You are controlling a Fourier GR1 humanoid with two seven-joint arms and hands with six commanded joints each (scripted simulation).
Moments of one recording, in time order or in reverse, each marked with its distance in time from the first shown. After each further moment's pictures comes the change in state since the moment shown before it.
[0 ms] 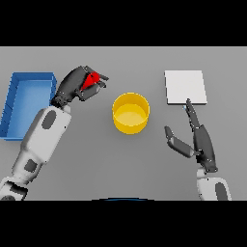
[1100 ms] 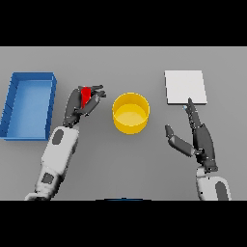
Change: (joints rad) left arm 0.139 -0.246 0.290 0.169 0.204 0.153 -0.250; right arm -0.009 0.017 -0.022 0.013 -0.059 0.012 0.010
